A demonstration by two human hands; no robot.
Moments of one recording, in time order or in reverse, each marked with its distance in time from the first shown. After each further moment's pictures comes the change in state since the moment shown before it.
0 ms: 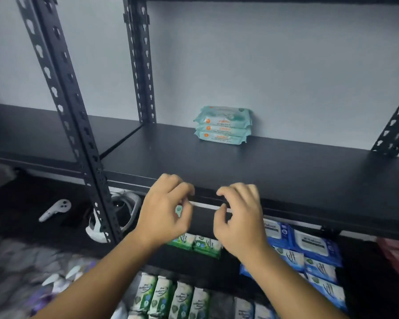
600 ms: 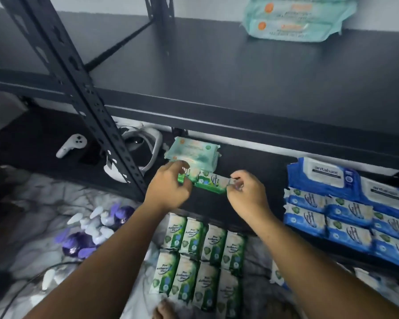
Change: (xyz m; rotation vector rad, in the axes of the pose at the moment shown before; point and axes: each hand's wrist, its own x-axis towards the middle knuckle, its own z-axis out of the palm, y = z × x) left_hand -0.127 -0.154 0.094 -0.016 -0.435 -0.699; right_hand -0.090 0.058 0.178 0.211 -0.564 0.799
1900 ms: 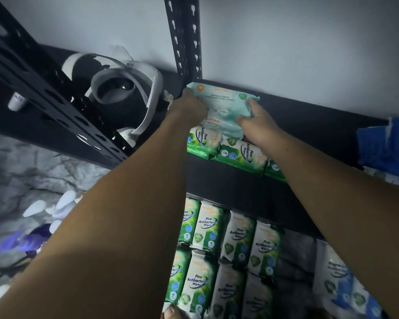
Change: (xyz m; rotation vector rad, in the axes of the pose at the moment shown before) left_hand 0.192 -0.110 0.110 0.034 -0.262 -0.479; right_hand 0.179 0.041 0.131 0.114 -0.306 0.218
